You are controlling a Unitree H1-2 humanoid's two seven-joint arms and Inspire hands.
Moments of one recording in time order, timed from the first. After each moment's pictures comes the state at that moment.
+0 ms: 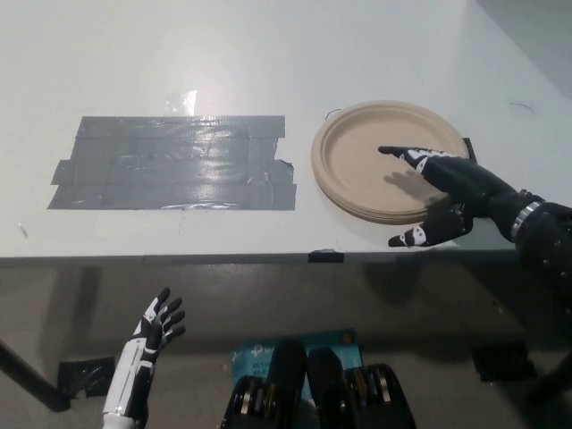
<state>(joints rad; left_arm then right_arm) 0.04 0.11 -0.02 0.09 0.07 -0.25 -0.04 -0.68 -0.53 0.49 0.16 -0.35 0.12 0.34</state>
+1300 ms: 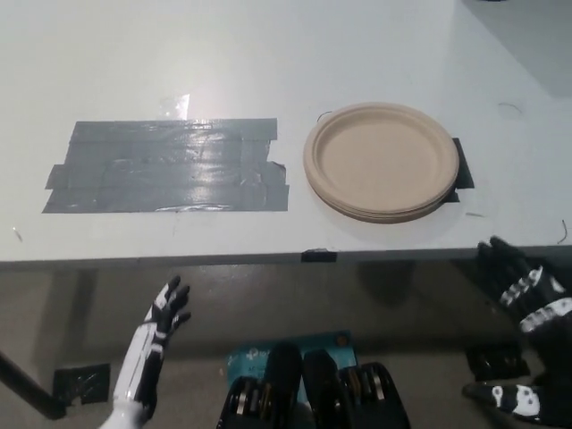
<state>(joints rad) 0.01 0.10 -0.04 0.11 0.06 -0.21 -0.04 0.11 -0.33 0.01 -0.57 0.36 0.13 0.27</state>
